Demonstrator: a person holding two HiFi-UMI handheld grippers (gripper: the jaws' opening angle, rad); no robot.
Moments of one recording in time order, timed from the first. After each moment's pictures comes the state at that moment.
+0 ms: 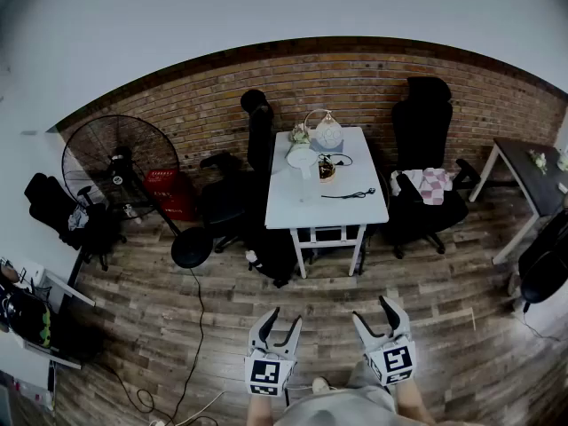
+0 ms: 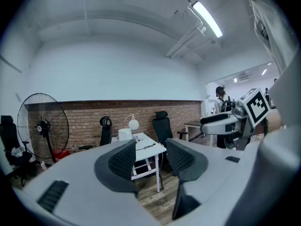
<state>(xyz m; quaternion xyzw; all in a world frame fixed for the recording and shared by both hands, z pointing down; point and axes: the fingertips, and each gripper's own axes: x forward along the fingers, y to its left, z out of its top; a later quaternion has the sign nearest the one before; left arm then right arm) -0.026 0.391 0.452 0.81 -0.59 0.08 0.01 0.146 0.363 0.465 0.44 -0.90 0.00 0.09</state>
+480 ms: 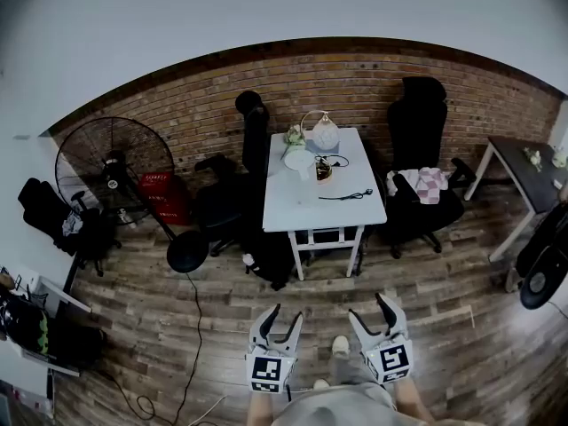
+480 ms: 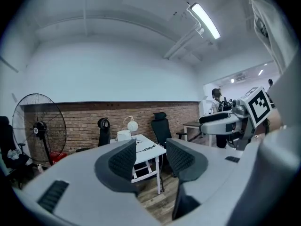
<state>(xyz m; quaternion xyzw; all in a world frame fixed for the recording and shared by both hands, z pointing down) -0.041 0.373 0.454 0.81 -0.58 0.08 0.02 0.120 0.352 0.458 0.44 -0.89 -0.02 0.07</state>
